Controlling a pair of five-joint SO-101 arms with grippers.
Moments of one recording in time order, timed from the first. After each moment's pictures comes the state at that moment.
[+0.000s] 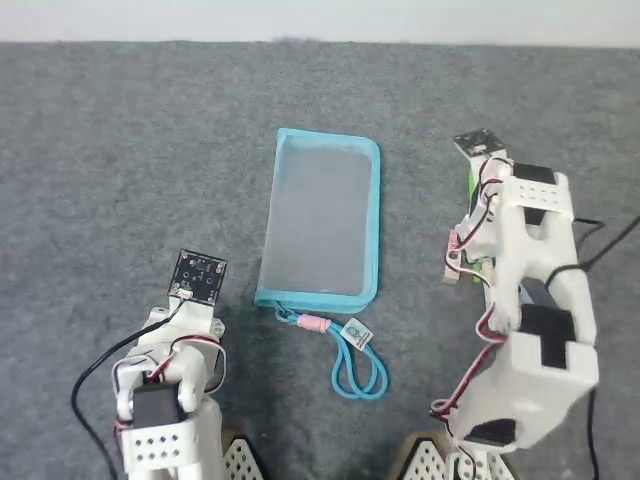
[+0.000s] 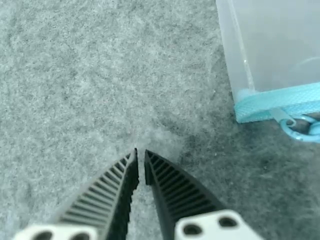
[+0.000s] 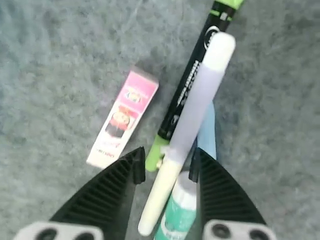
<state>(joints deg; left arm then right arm) -14.2 -103.0 96.9 72.6 -15.3 6.3 12.7 11.8 70.2 26.8</state>
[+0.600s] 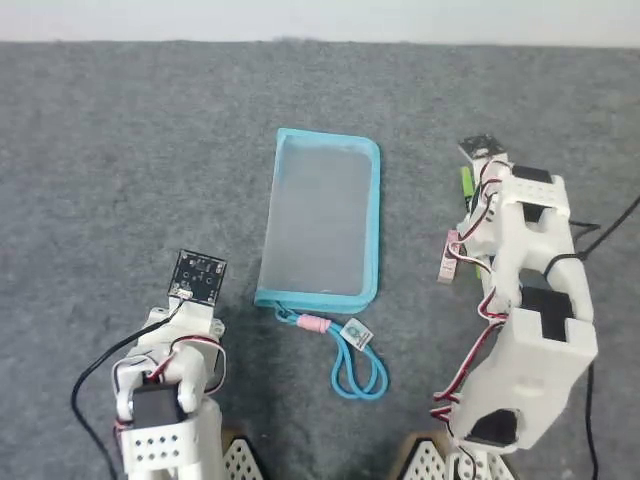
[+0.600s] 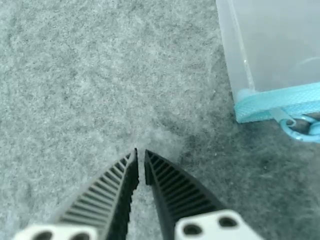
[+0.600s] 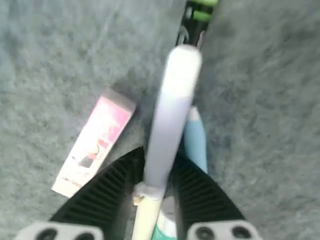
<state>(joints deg) -14.2 -103.0 96.9 72.6 -15.3 7.3 20.7 8.2 65.8 26.1</state>
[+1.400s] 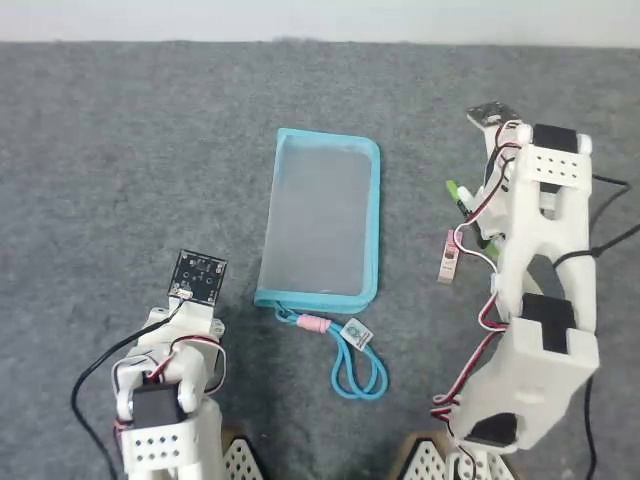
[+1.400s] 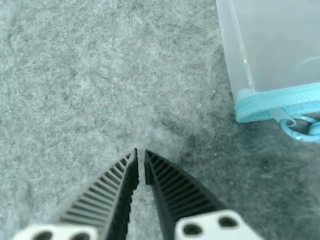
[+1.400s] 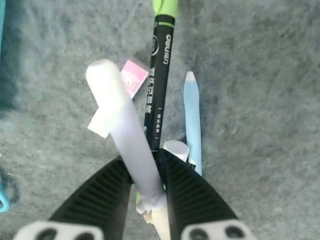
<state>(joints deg) -14.2 -103.0 96.9 72.6 -15.3 7.6 17.1 -9.7 89.8 27.7</state>
